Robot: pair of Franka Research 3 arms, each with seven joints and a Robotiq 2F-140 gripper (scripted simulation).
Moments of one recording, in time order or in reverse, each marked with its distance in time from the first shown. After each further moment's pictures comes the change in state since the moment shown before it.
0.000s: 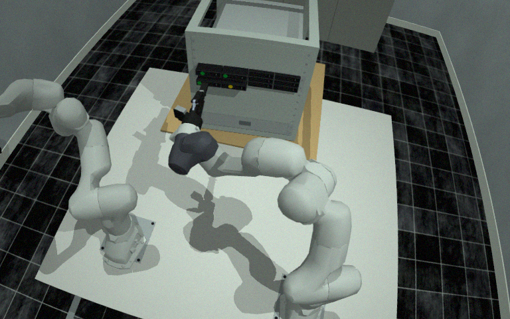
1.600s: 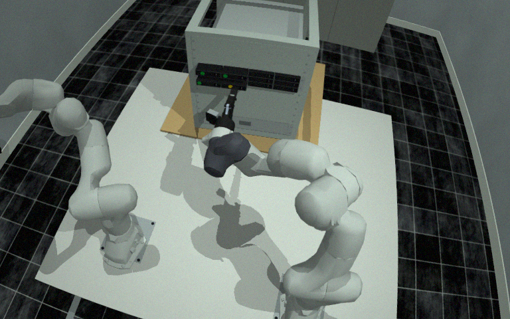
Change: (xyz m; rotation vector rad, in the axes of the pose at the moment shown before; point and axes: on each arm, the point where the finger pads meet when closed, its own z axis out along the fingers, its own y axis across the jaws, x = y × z) left arm 0.000 0.000 0.000 0.000 0.000 0.000; right arm -0.120 -0.032 0.027 0.001 -0.011 0.029
